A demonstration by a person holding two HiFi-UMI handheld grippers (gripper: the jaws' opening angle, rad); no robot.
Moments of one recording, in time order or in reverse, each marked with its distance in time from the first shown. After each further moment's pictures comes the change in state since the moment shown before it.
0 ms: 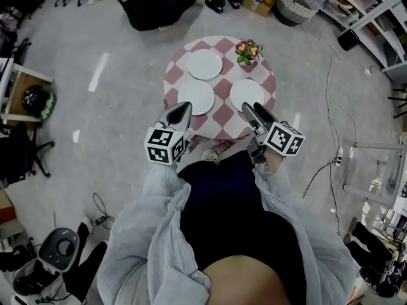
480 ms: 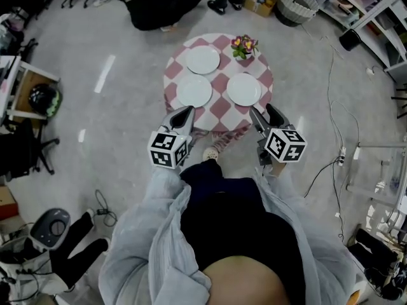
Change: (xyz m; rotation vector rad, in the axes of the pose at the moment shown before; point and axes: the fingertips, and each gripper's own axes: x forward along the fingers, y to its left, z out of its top) left arm -0.026 -0.049 -0.011 0.001 -0.003 0.010; right arm -0.062 -0.015 -0.001 -0.338 0.014 -0.145
